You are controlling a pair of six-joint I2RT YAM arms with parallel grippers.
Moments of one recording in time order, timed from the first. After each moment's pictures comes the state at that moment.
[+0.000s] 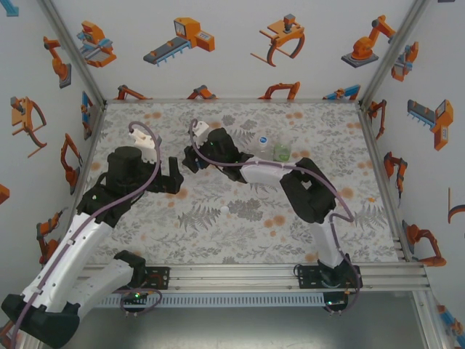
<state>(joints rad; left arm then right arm) -0.47 0.85 0.93 -0.62 -0.02 -0.17 0.82 2.09 1.43 0.33 -0.22 0.06</state>
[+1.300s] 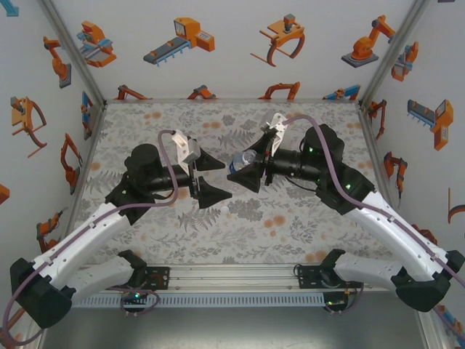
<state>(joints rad) -0.70 1.00 0.84 0.09 0.75 -0.07 0.81 1.06 1.25 -0.29 -0.52 0.11</state>
